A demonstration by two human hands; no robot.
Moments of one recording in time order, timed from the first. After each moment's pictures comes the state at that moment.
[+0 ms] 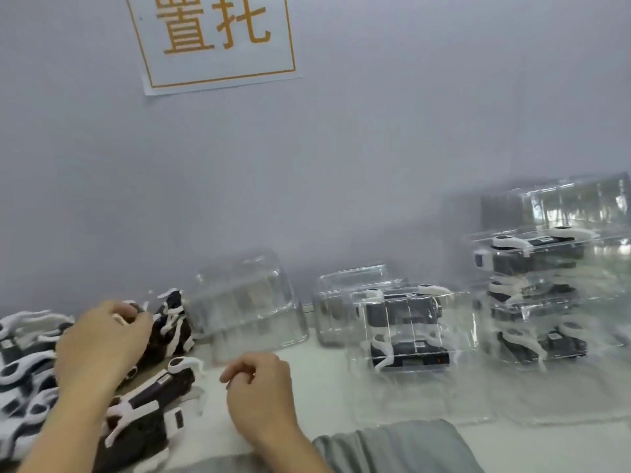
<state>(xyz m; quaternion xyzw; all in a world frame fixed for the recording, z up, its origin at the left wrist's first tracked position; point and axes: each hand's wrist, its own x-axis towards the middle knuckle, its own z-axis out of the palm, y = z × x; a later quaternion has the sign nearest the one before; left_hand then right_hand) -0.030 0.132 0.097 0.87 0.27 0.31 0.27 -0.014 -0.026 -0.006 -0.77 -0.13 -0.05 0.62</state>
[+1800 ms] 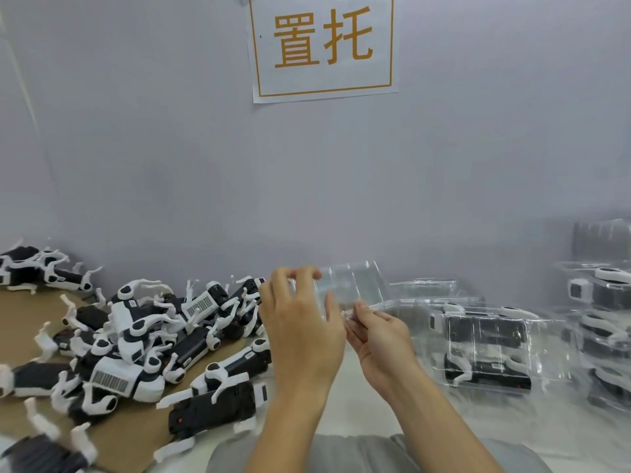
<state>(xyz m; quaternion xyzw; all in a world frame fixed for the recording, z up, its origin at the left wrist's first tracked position) -0.059 0.023 0.088 0.81 0.05 0.50 0.30 -0.001 -0.066 0.059 -0.42 0.00 0.05 0.90</state>
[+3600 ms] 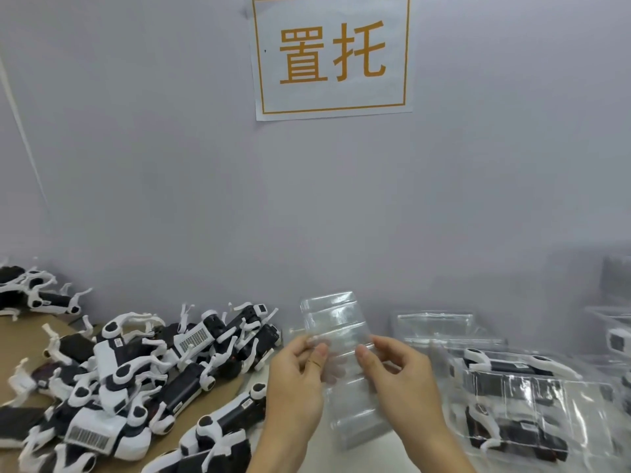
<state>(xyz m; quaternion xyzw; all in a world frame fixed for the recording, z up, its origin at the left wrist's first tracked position) -0.016 0.056 0.063 0.65 0.03 0.24 0.72 0.019 -0.075 0.052 -0.68 -0.09 -0.13 0.72</state>
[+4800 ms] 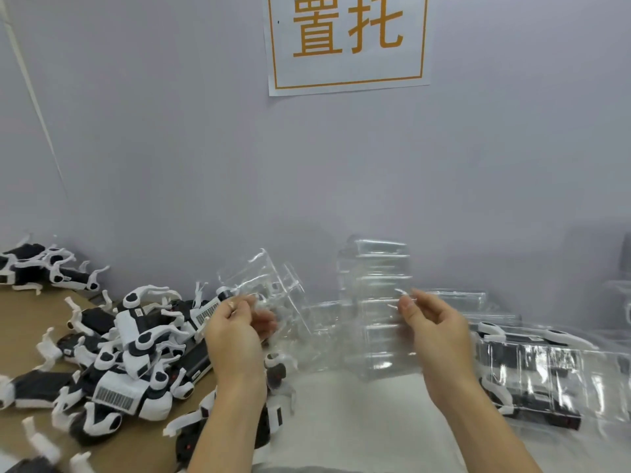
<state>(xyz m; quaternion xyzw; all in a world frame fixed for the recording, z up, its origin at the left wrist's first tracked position) -0.032 0.118 0.086 0.52 0.17 0.38 0.75 0.023 -0.085 0.072 -0.58 -0.03 -0.16 0.80</state>
